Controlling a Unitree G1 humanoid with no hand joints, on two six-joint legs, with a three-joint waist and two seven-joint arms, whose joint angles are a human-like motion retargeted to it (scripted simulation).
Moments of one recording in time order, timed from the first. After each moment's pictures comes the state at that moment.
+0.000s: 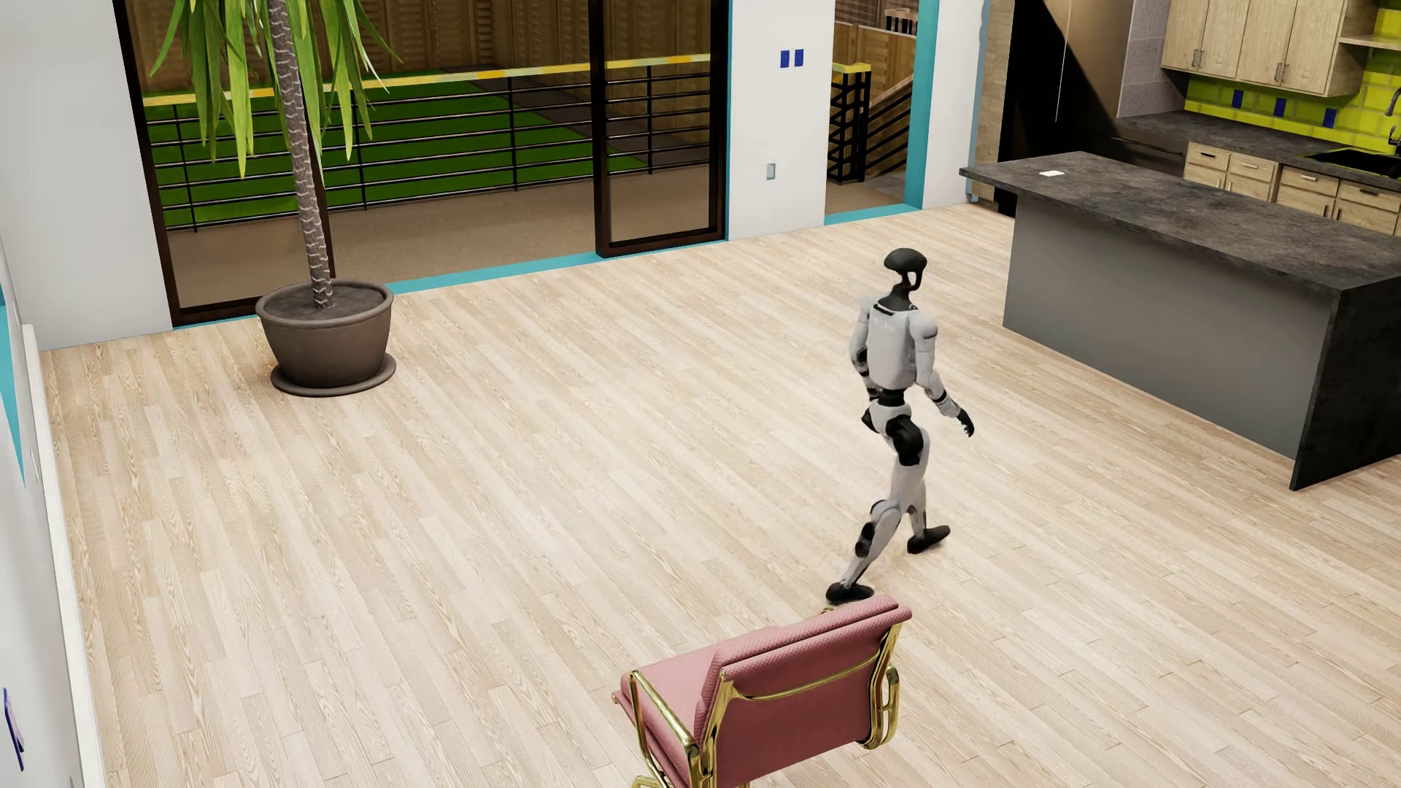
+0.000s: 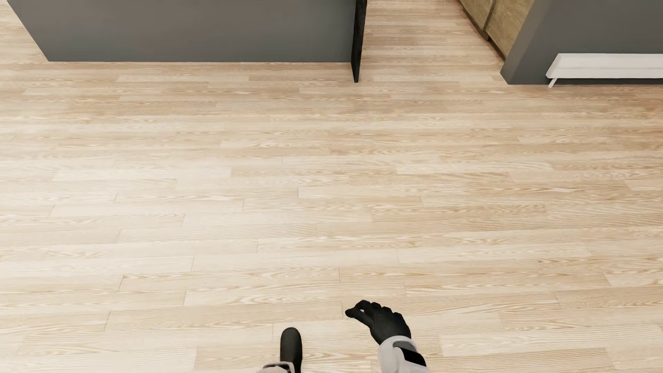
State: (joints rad) body -0.59 0.13 0.02 0.11 0.21 0.07 0.04 0.04 0.02 0.29 0.34 0.23 -0.13 0.00 -0.31 0.16 -0.05 -0.14 -0.07 -0.10 0.35 0.71 0.86 0.81 -0.84 0.18 0.04 0.07 -0.25
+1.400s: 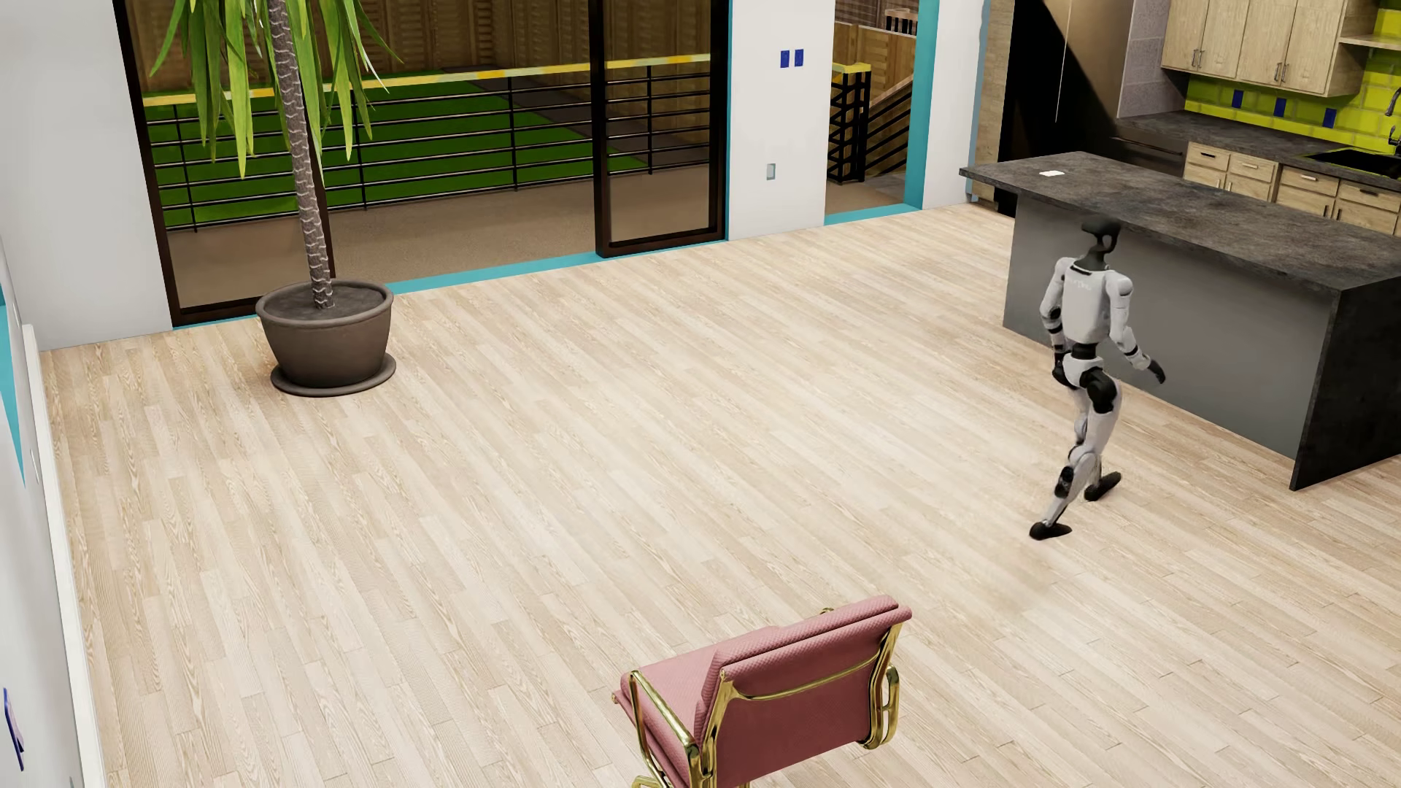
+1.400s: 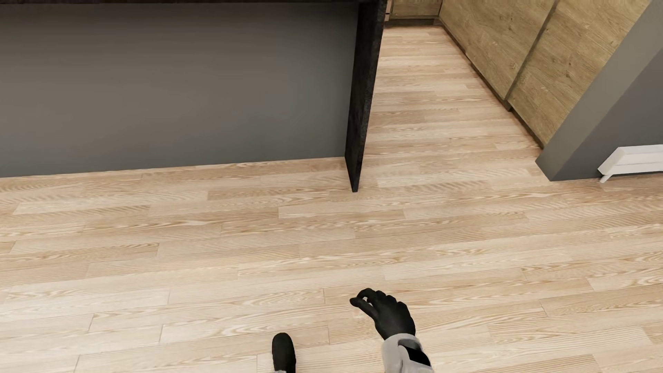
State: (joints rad) body -0.51 0.04 0.00 0.16 0.22 0.07 0.15 0.04 0.03 0.20 0.36 0.29 -0.11 -0.08 -0.27 0.16 -0.06 -0.21 -0.09 -0.07 0.30 0.68 0.82 0.80 -0.86 0.16 -0.03 0.08 -0.35
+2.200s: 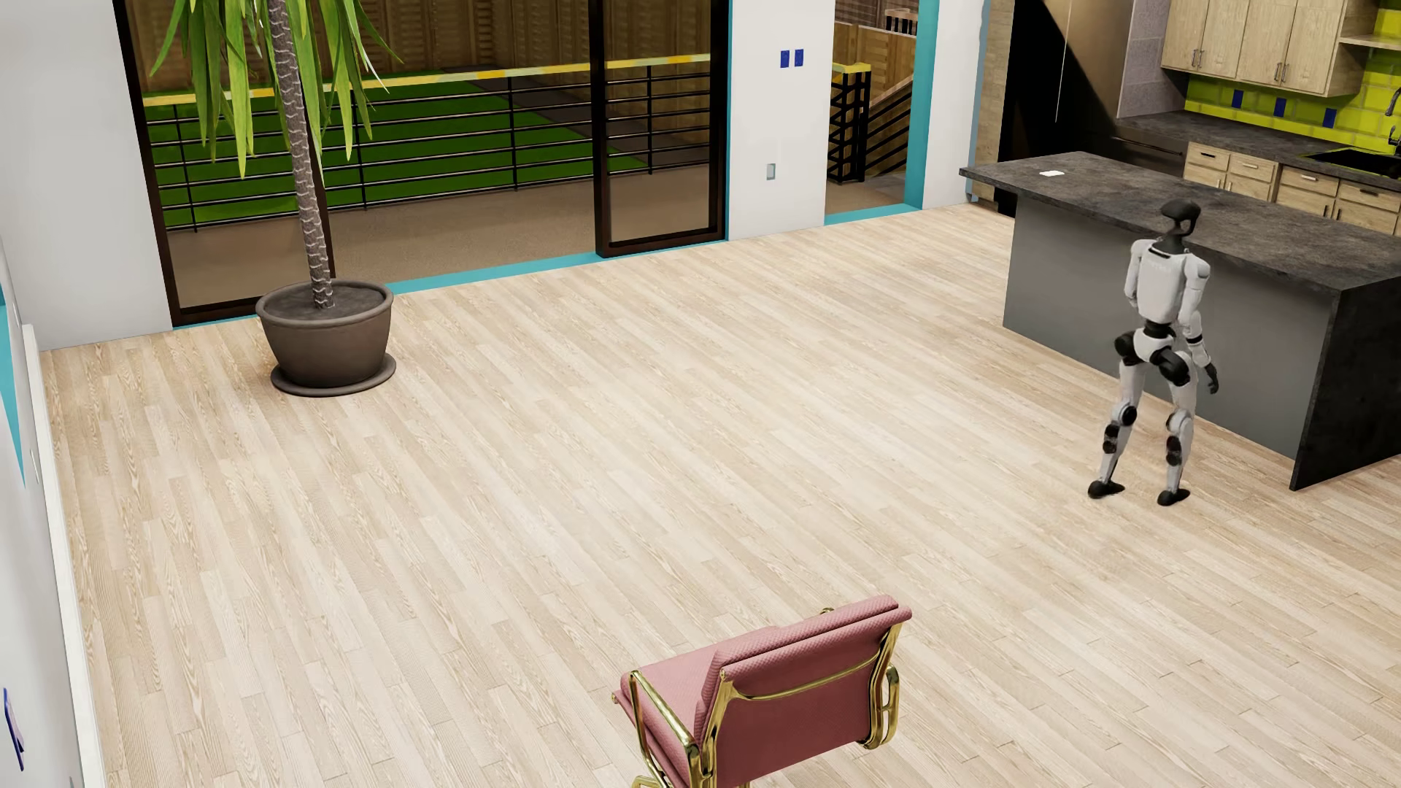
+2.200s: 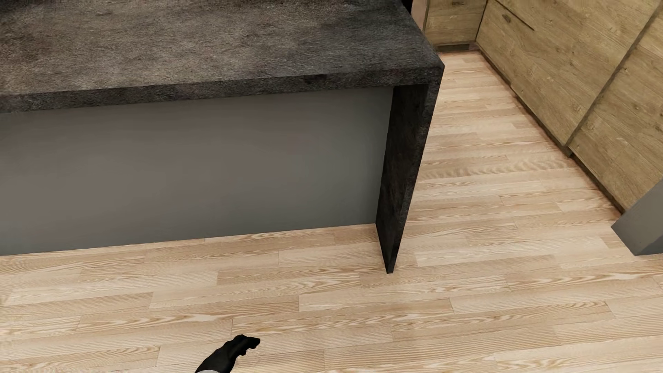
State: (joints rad) body 0.01 -0.38 -0.07 -0.17 -0.01 -0.08 0.12 0.25 0.01 0.32 0.43 0.06 0.19 -0.18 0.03 0.07 -0.15 0.02 0.03 -0.13 0.19 0.75 0.85 0.82 -0.81 0.09 0.14 0.13 -0.24
